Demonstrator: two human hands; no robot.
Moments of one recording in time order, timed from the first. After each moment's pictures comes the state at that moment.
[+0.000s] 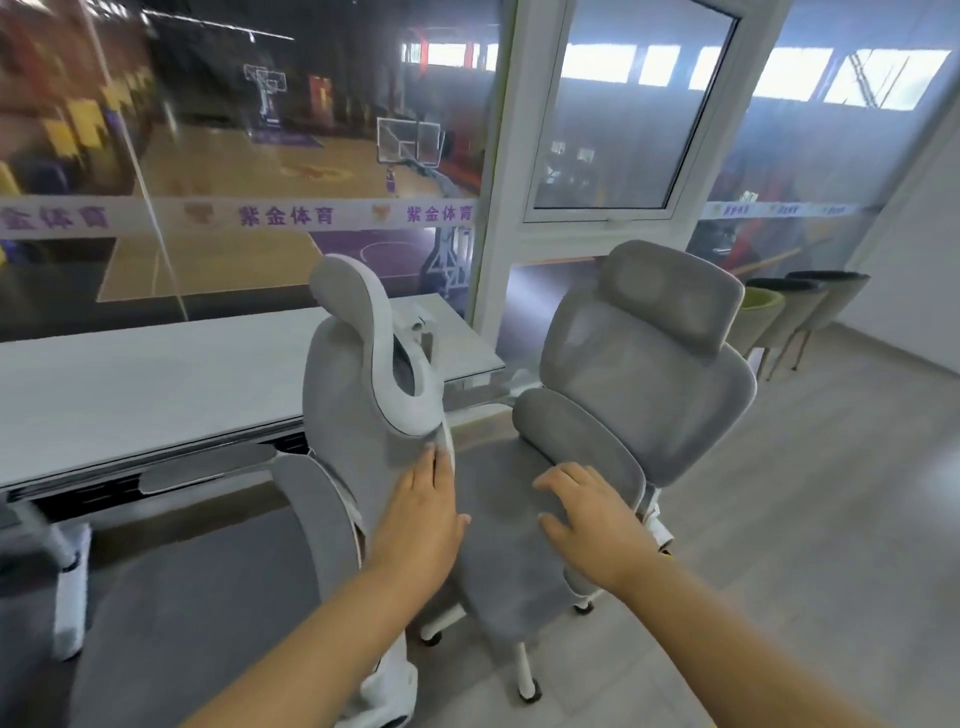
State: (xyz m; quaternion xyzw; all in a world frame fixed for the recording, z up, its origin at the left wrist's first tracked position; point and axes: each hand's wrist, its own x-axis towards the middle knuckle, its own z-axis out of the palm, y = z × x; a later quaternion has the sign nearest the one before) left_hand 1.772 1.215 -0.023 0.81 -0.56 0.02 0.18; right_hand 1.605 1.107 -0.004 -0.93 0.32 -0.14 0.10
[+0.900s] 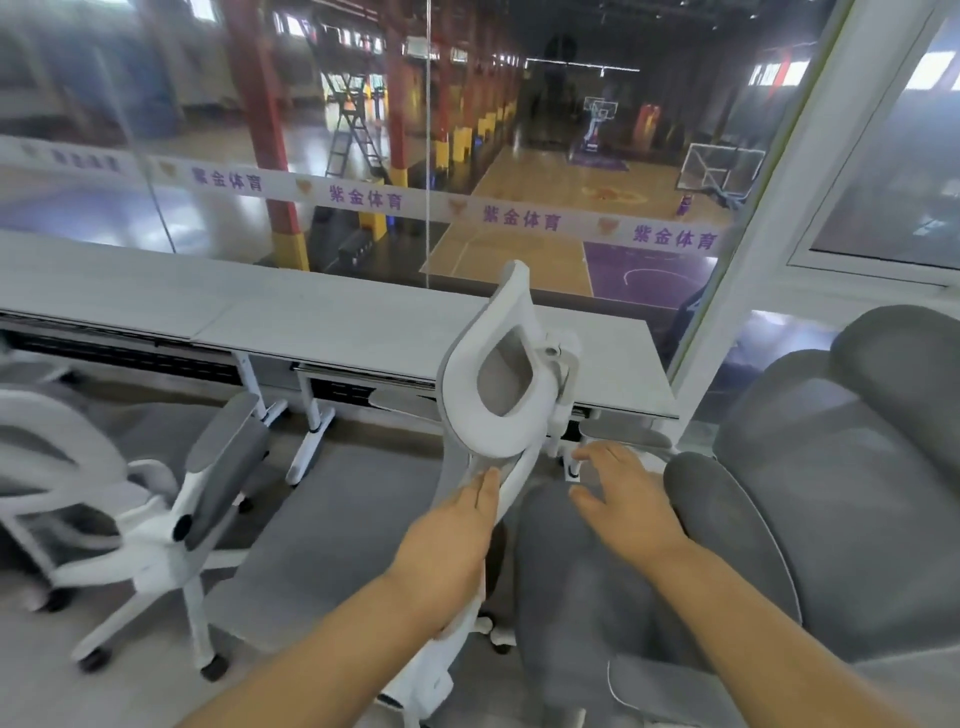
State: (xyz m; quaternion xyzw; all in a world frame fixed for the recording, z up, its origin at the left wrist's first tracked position) left_hand 1.678 1.172 -0.025 0.92 -0.37 -0.01 0.08; right_hand 1.629 0.968 -0.007 -0.97 0.08 -0.14 0.20
